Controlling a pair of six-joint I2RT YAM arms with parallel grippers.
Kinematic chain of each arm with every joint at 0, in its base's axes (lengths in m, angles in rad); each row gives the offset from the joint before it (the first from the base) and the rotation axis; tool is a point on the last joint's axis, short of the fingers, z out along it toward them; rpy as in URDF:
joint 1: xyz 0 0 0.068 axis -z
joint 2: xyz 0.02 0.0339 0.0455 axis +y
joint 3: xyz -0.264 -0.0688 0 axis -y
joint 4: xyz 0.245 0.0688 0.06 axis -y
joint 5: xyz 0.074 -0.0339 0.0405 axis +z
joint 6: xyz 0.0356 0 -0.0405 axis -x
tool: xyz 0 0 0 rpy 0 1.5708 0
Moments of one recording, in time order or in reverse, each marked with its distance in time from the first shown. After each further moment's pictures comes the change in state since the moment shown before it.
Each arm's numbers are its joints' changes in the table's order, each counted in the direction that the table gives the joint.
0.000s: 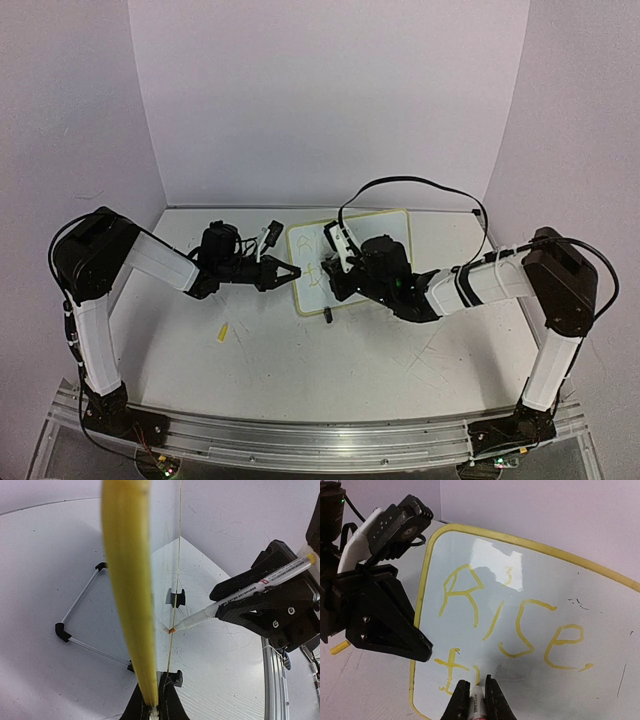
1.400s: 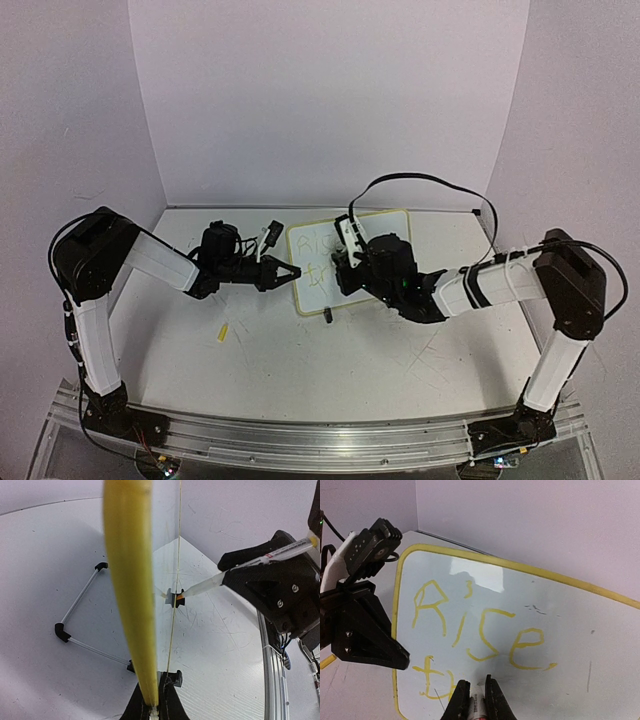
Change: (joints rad) left arm 0.000 0.000 0.000 0.000 0.000 -0.001; right arm -0.009 -0.041 -0.021 0.013 -0.125 -0.015
